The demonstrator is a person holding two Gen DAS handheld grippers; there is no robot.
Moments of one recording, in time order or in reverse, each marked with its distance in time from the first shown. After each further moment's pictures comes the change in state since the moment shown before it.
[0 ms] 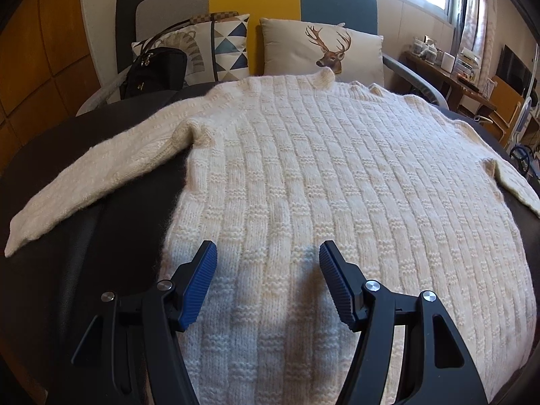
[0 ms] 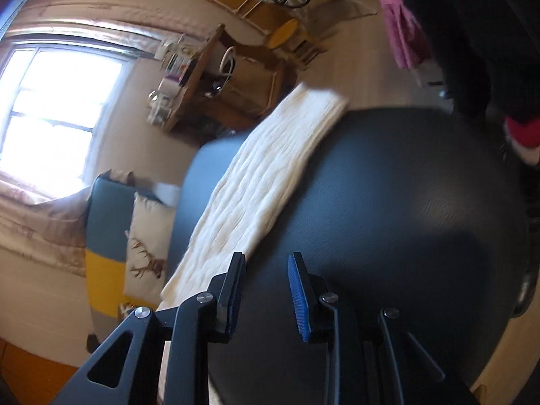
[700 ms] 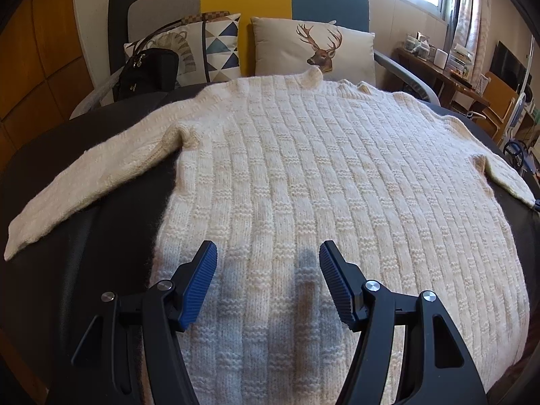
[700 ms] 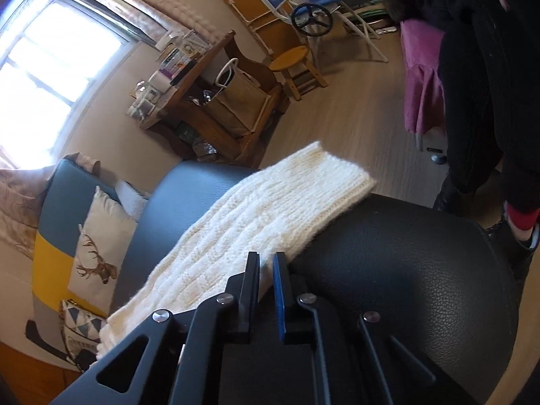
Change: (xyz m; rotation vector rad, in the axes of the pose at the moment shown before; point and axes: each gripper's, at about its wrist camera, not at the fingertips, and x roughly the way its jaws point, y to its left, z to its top) left arm -0.006 -0.005 0.003 0.017 0.006 -0.024; right arm 0.034 0.033 0.037 -0.198 -0.077 -0.182
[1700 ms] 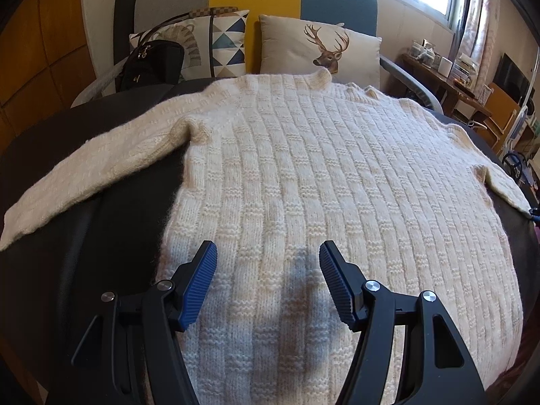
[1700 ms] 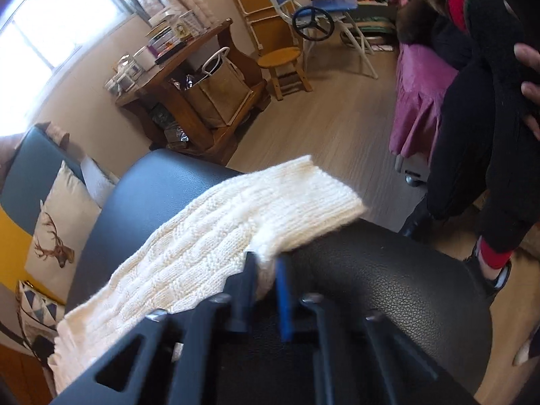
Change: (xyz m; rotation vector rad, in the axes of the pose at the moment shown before) left arm 0.003 0.010 0.001 -0.041 0.015 -0.022; right arm 0.024 0.026 0.014 -0.132 0.023 -0.194
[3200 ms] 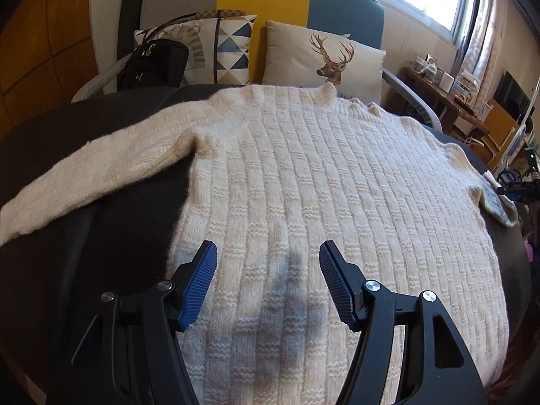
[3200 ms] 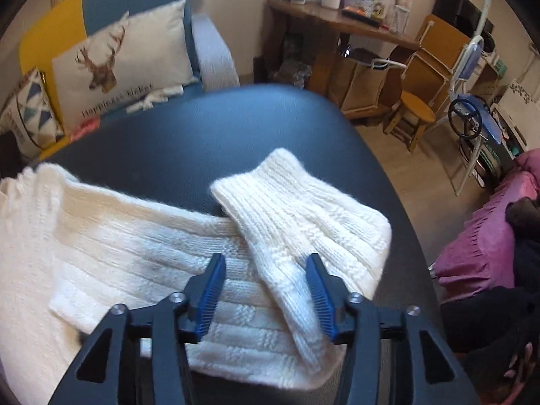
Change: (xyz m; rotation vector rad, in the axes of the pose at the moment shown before) left arm -0.002 0.007 0.013 -0.049 -0.010 -0.030; right arm 0.049 0.192 -0.043 -0.851 0.191 -0.093
